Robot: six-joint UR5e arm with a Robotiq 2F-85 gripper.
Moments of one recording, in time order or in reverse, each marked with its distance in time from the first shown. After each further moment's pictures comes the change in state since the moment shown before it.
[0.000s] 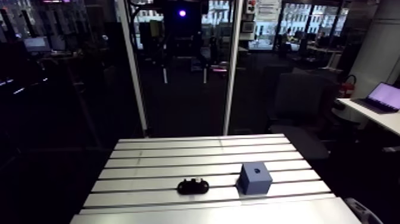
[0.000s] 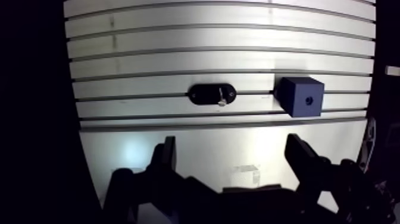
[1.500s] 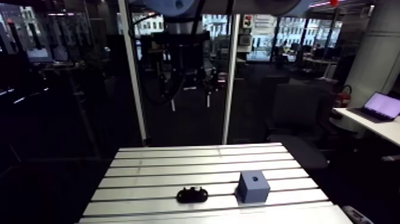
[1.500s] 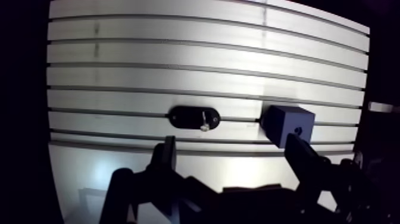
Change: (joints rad) arm -0.004 -0.066 0.230 -0.304 -0.046 -0.132
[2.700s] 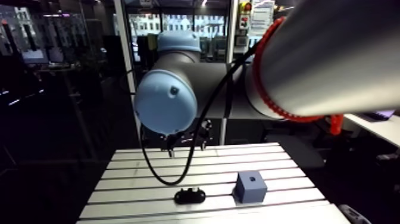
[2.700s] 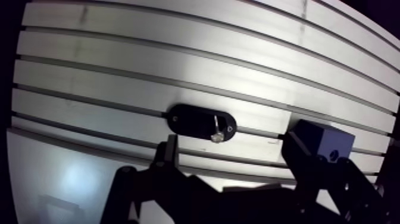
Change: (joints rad) arm -0.017 0.001 0.350 -0.393 0.033 -0.141
